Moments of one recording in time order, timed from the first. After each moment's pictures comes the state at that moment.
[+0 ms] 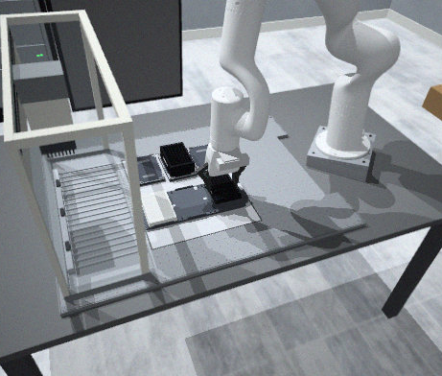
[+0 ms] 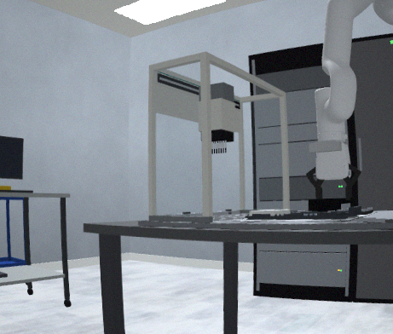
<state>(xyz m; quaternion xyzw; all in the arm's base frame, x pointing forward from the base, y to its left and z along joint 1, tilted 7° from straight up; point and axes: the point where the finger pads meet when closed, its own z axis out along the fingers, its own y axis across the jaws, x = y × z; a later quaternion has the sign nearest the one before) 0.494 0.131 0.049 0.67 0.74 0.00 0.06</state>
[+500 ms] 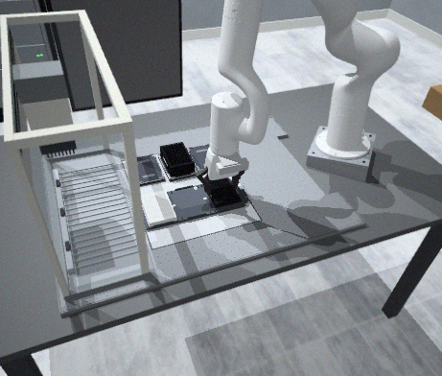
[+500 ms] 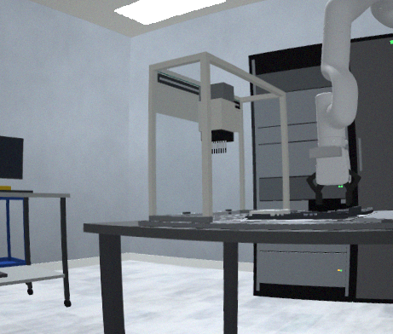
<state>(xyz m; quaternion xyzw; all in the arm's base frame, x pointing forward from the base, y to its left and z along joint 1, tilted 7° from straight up) 0.495 0.130 0.034 0.67 0.74 0.00 0.06</state>
